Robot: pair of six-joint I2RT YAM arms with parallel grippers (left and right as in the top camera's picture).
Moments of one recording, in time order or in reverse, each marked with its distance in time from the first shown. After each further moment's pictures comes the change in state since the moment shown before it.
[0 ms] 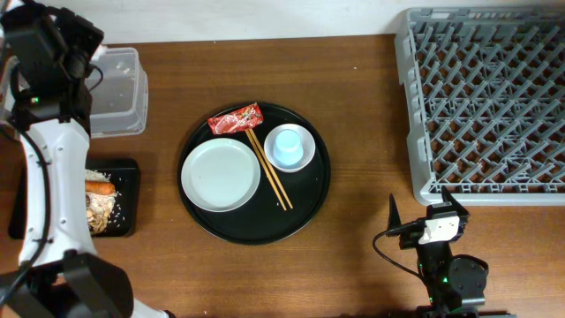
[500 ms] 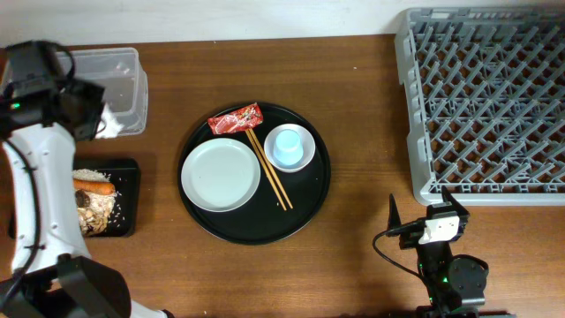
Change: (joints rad) left arm 0.054 -0.021 0.001 -0.591 0.038 -0.216; right arm 0.000 0.000 0.000 0.000 0.000 0.001
